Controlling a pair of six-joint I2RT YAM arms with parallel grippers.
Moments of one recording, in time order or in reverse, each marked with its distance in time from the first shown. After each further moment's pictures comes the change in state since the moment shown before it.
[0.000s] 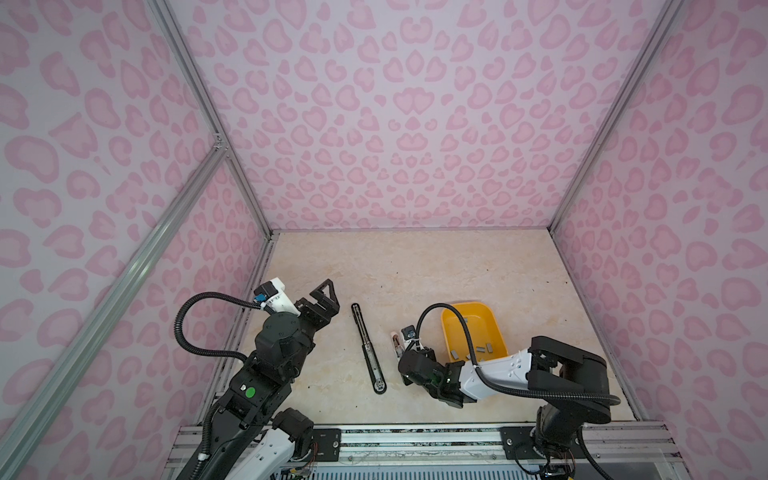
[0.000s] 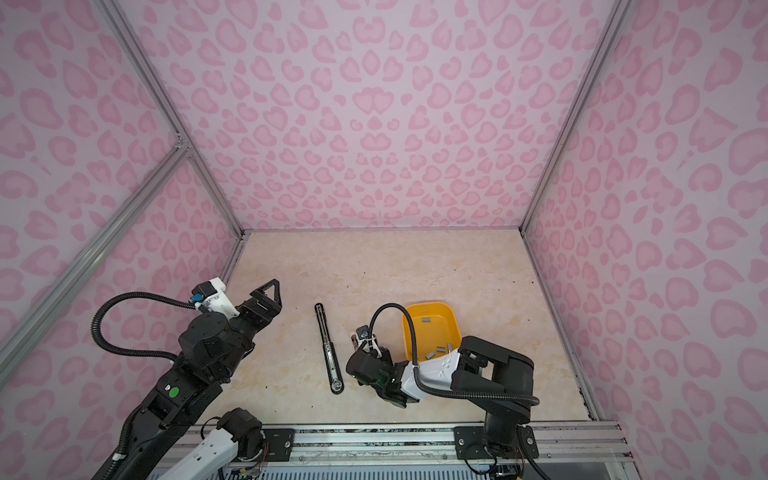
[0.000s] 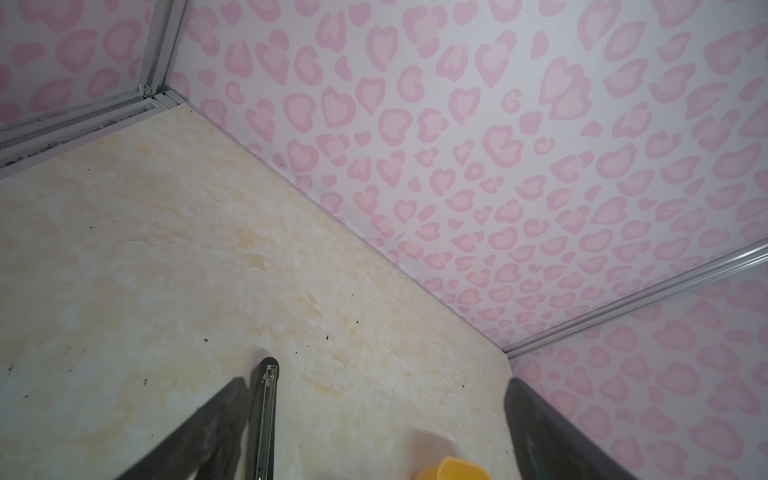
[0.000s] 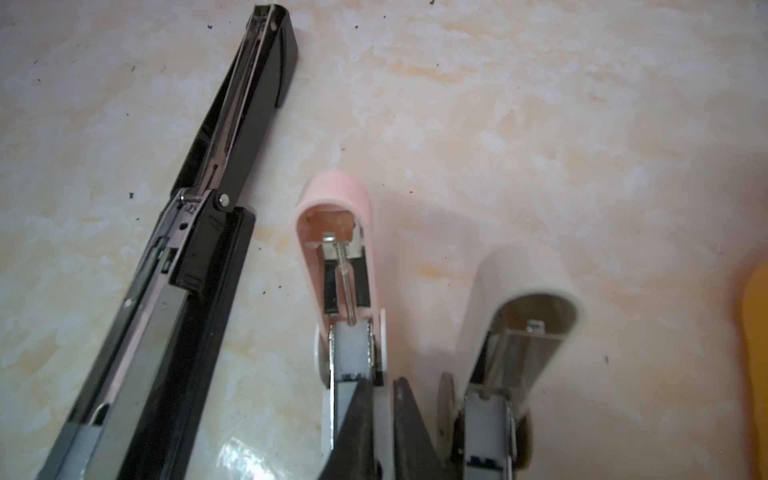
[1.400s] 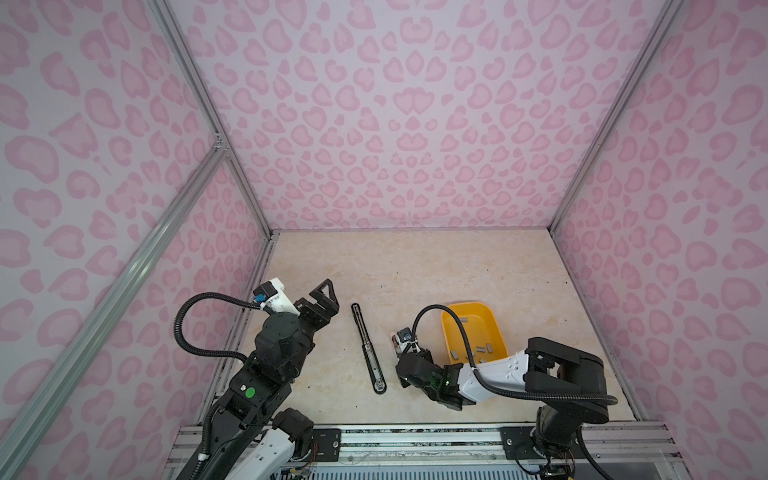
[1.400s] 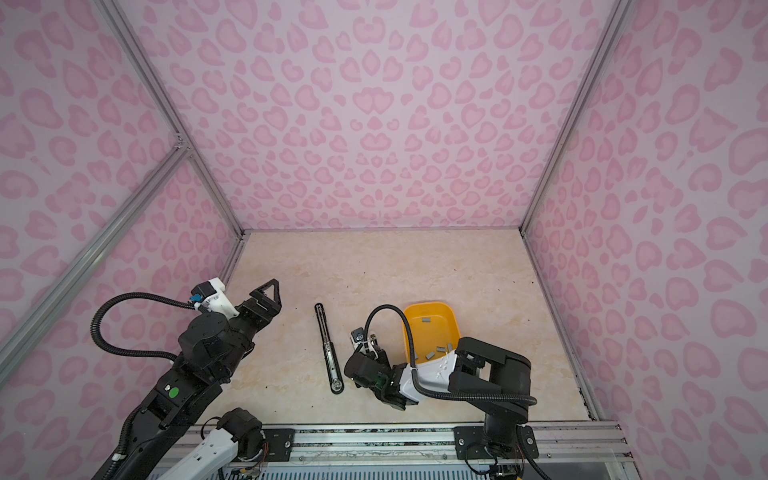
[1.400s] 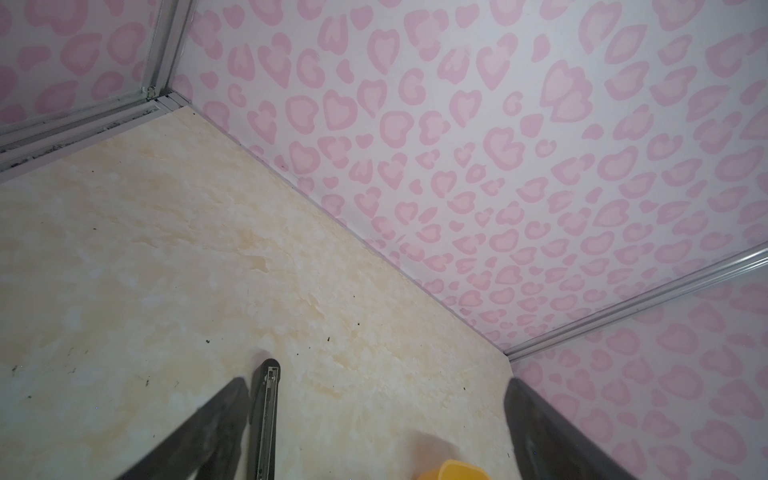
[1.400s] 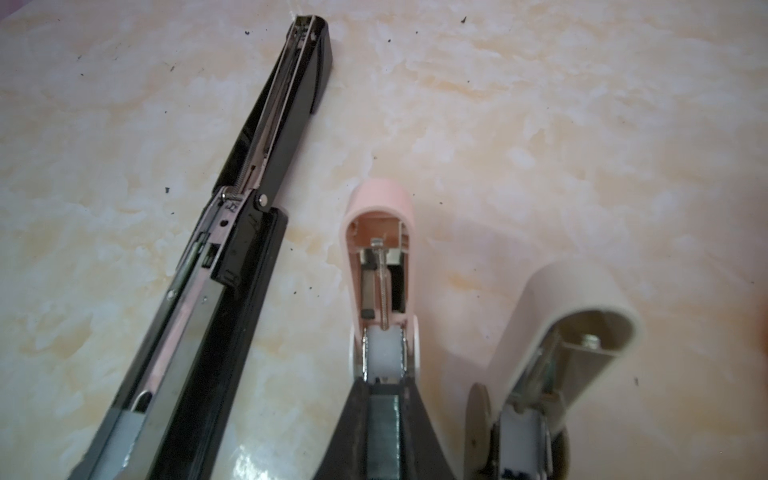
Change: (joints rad) left arm 0.000 -0.001 0.001 0.000 -0.004 0.000; right arm 0.019 0.022 0.002 0.063 -0.004 -0.057
